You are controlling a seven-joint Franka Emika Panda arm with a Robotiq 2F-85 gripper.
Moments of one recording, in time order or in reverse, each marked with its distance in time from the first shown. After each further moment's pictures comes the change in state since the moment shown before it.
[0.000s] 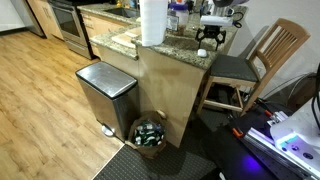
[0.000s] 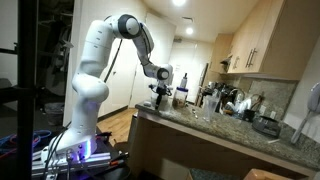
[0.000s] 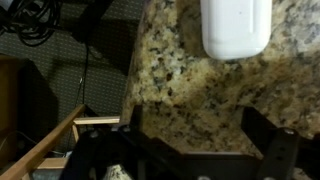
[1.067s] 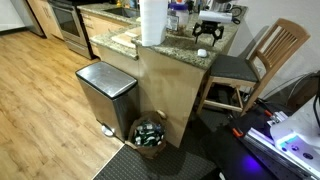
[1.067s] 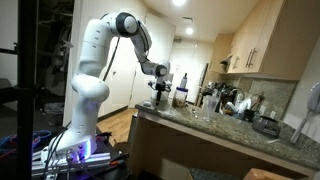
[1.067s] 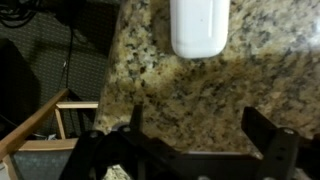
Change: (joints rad) arm 0.031 -0.041 0.013 -0.001 -0.029 0.049 -0.001
